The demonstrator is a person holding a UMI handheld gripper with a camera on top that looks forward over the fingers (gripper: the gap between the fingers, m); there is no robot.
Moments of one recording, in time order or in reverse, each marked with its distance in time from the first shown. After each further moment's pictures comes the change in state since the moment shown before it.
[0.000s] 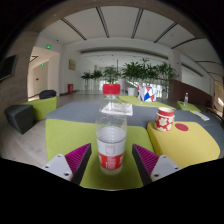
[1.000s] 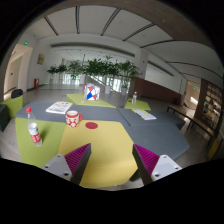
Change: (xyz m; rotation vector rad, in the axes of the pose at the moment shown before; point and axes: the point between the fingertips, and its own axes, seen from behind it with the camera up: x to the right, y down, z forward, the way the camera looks) arm 0.351 -0.052 -0.299 -0.080 0.400 -0.005
